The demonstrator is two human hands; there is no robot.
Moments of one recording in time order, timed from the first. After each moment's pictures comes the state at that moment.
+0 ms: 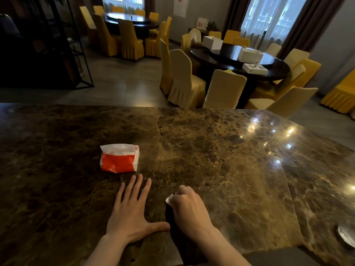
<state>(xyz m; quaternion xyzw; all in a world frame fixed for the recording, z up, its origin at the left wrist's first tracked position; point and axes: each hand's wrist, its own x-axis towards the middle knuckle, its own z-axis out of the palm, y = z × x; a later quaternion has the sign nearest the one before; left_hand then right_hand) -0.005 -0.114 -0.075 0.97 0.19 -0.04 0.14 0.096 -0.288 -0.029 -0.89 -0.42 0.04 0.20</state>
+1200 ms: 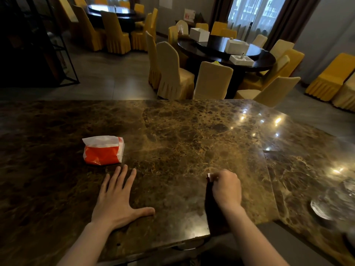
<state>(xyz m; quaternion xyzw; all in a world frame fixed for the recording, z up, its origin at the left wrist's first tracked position) -0.006 -0.112 -0.075 0.97 0.18 -0.02 0.13 0.154 -0.390 -0.026 -0.97 -0.10 -0.03 0.22</state>
